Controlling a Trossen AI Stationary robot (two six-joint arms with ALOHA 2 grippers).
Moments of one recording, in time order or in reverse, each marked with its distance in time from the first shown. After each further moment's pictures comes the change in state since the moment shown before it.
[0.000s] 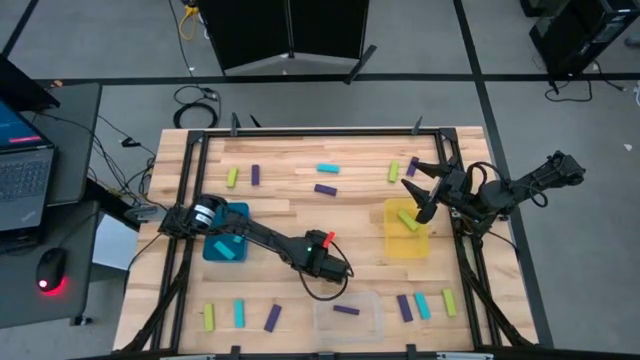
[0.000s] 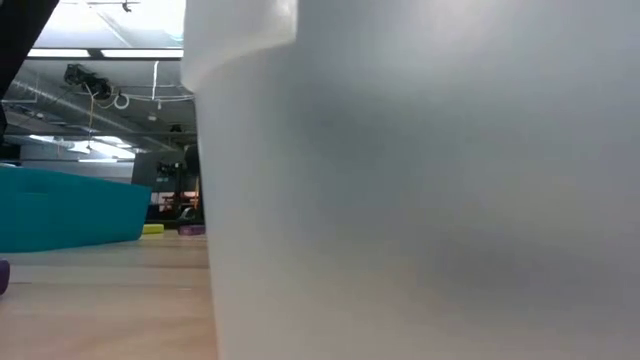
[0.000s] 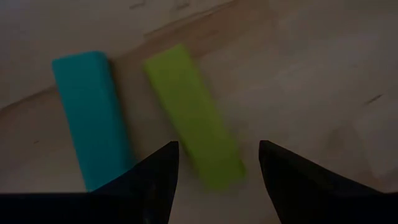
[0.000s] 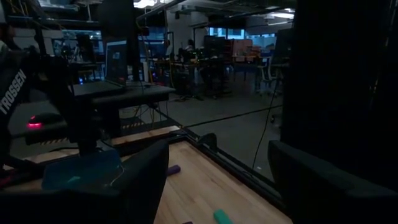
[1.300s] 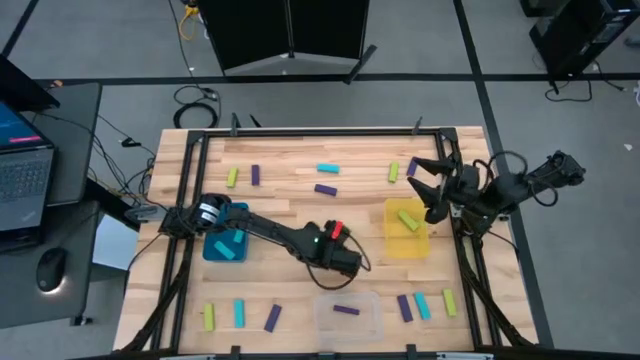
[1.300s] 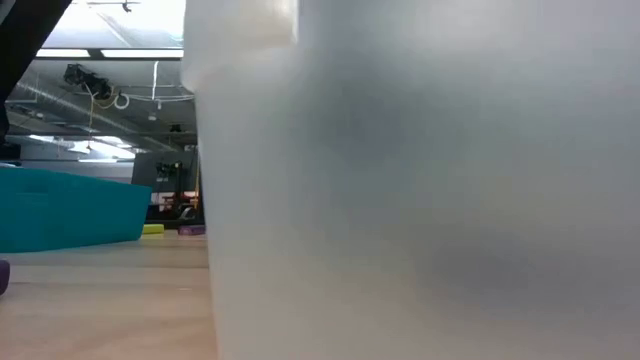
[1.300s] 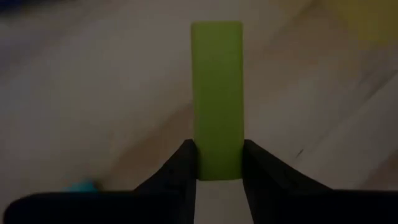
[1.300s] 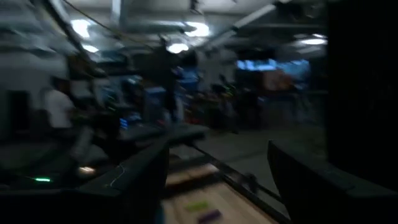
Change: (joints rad) left arm 0.045 0.027 0.181 0.009 -0.192 0.373; right arm 0.001 -0.002 0.033 0.211 -0.164 -0.080
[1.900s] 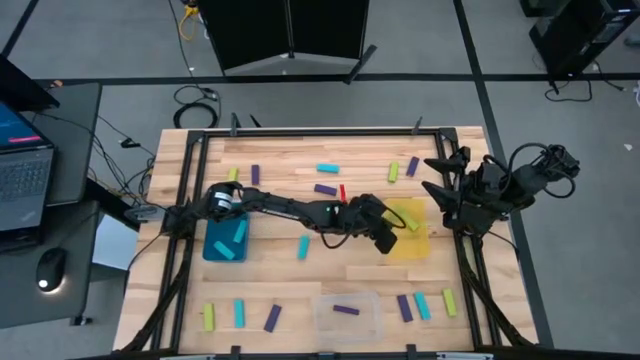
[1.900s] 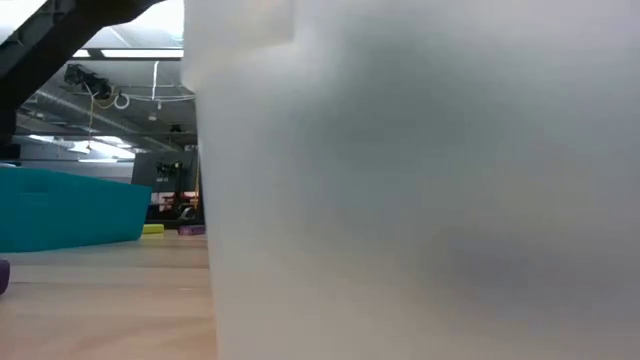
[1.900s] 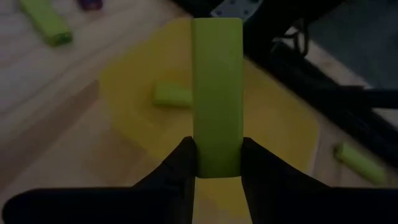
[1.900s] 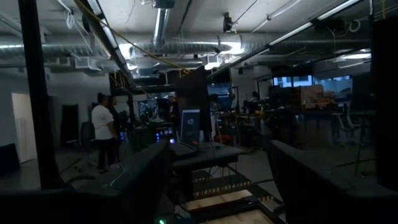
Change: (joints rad) left arm 0.181 0.093 0.041 0.716 0.217 0.420; right arm 0.109 0.013 0.116 -0.004 -0.060 -0.075
